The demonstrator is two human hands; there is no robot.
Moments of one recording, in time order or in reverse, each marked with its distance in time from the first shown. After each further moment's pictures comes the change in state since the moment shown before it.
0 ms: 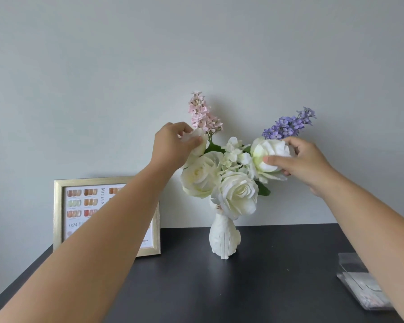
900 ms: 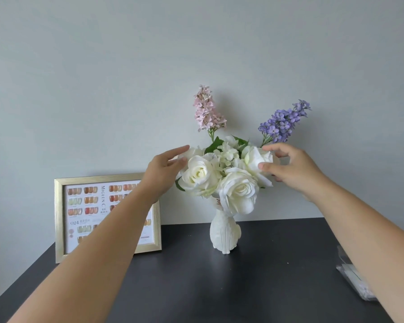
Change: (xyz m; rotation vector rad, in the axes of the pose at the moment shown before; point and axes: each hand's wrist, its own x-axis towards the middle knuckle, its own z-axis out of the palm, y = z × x) left_hand -0.039 -0.056 -0.006 -0.291 -0.244 -0.168; right_hand -0.018 0.008 0.013 -0.061 -0.052 0.008
